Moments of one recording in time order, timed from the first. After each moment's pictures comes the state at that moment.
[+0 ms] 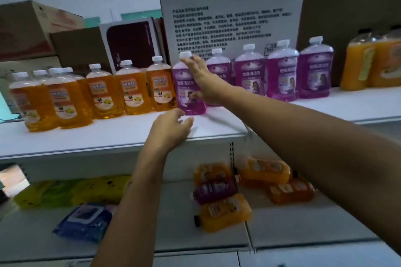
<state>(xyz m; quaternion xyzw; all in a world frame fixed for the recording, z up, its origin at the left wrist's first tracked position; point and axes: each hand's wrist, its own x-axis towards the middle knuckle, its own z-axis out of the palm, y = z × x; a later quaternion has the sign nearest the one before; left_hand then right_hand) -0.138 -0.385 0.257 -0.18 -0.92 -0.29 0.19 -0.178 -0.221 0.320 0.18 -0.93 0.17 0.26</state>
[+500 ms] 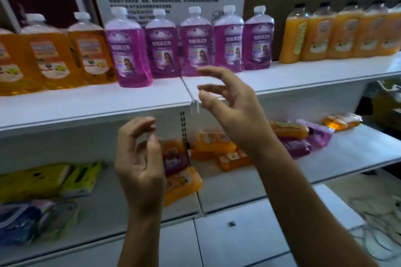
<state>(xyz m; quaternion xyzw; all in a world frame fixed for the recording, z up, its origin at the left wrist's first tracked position) -0.042 -0.335 0.135 -0.31 -0.58 -0.66 0.37 0.024 -0.175 0.224 0.13 -0.76 0.53 0.36</state>
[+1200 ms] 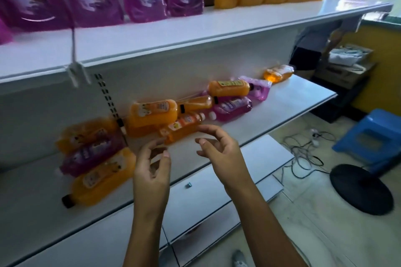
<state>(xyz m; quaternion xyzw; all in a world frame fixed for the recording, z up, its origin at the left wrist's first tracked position) -0.015 -0.221 0.020 -0.25 -0.69 -0.68 -0.01 0.069 -0.091 0.039 -0.19 -0.67 0.64 0.32</state>
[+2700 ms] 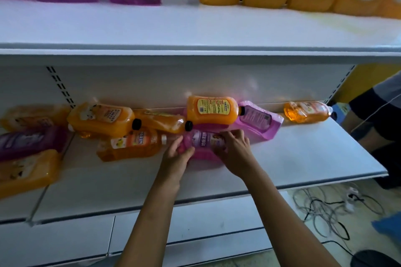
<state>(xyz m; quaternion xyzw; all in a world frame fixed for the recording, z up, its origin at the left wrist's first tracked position) -0.045 0.070 -0.036 0.00 -0.67 -0.72 -0.19 0.001 0.242 -0.024 -0.15 -0.96 0.25 0.05</state>
